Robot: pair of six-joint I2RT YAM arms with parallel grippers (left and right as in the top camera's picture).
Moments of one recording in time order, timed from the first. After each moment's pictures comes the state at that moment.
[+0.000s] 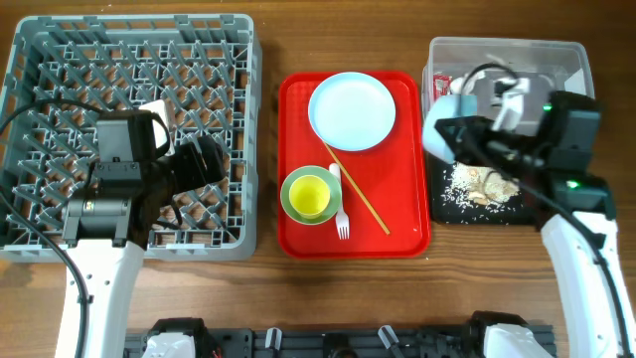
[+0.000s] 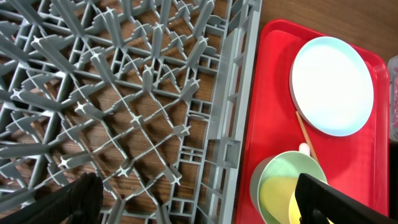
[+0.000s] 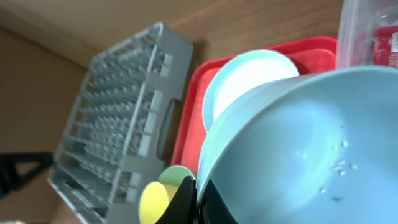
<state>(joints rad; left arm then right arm) -0.01 1.11 1.06 -0.88 0.10 -0.30 -0.08 1.19 0.94 -0.47 -0.72 0.28</state>
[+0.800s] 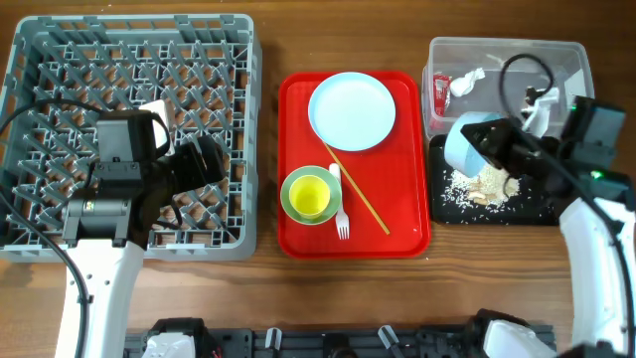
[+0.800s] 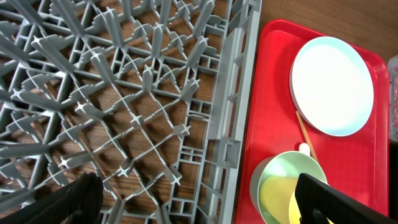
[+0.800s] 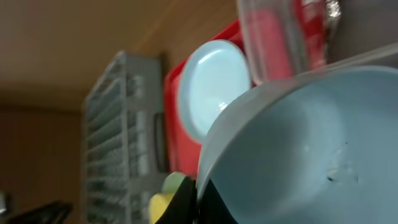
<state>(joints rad) -0.01 1.11 1.06 -0.88 0.10 -0.30 -0.29 1.28 0.95 -0.58 -0.85 0.42</state>
